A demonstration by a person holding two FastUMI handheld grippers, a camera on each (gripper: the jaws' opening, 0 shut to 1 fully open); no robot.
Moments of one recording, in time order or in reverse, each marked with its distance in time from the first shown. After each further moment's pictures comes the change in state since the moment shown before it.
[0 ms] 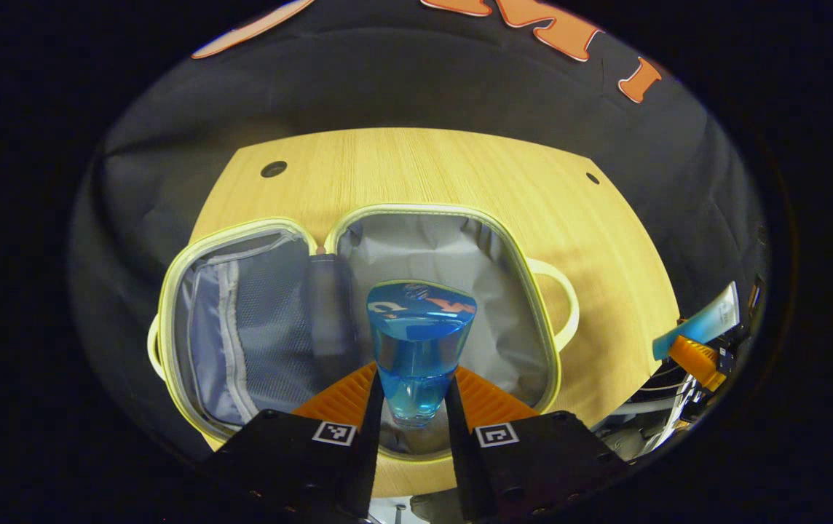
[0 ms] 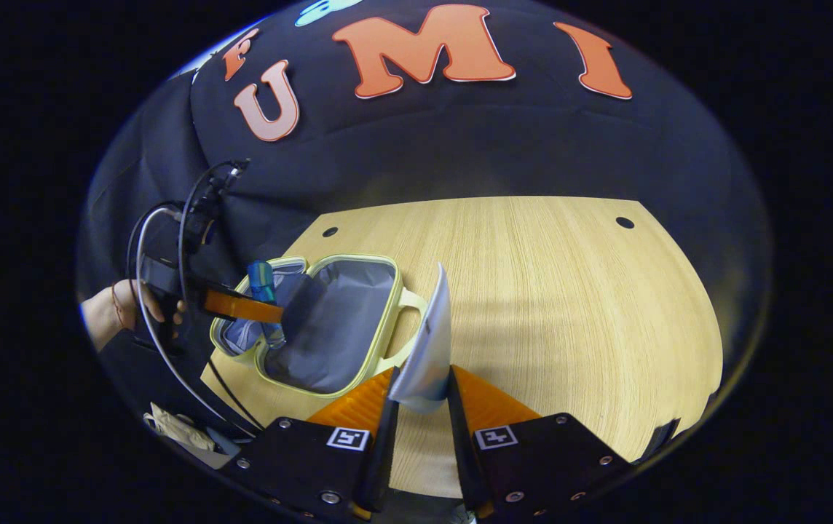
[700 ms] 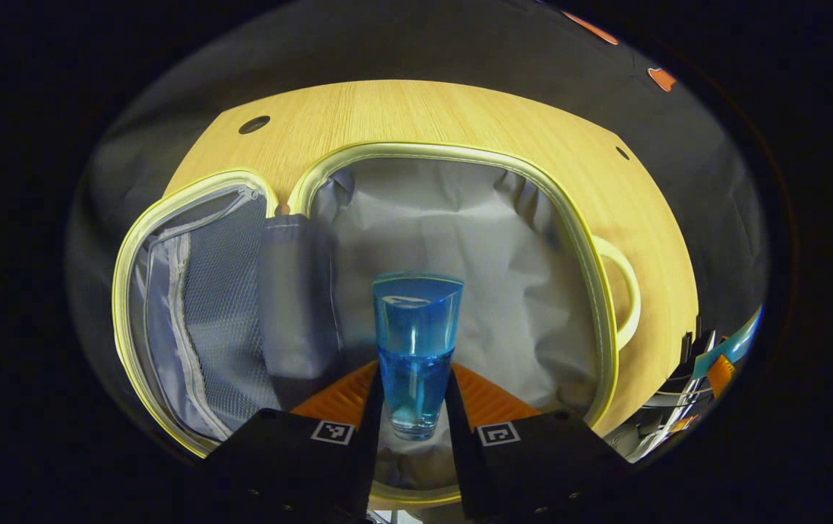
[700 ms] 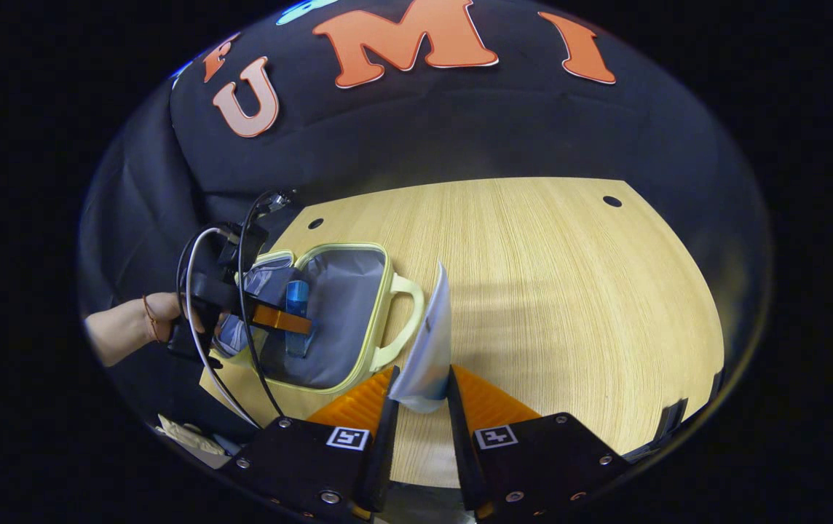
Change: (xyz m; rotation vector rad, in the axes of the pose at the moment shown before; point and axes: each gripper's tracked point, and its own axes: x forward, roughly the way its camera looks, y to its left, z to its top) left arm 0.068 0.008 -0.018 -0.035 0.137 0.013; right arm 0.005 0.001 -0.008 0.055 0.060 -0.033
